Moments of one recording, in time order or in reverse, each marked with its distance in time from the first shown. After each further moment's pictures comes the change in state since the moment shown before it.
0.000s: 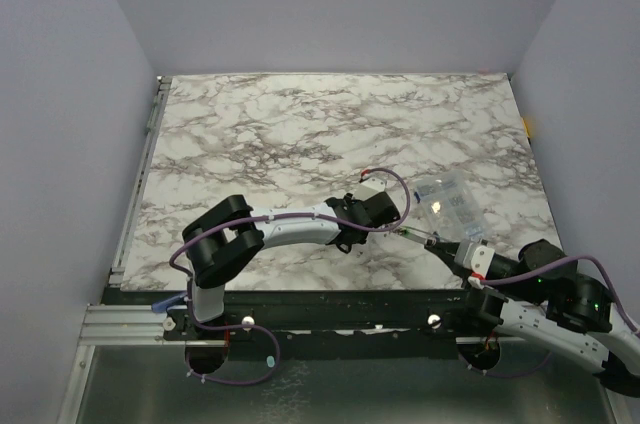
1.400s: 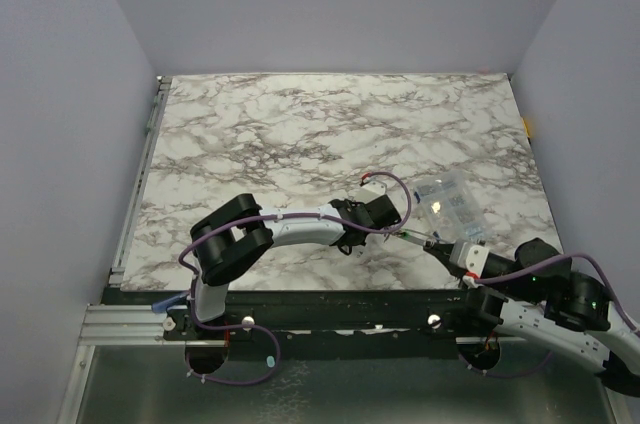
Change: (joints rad) left arm -0.003 0.050 0.008 -0.019 -0.016 -0.016; right arm 0.000 0.018 0.000 -0.031 0.000 0.008
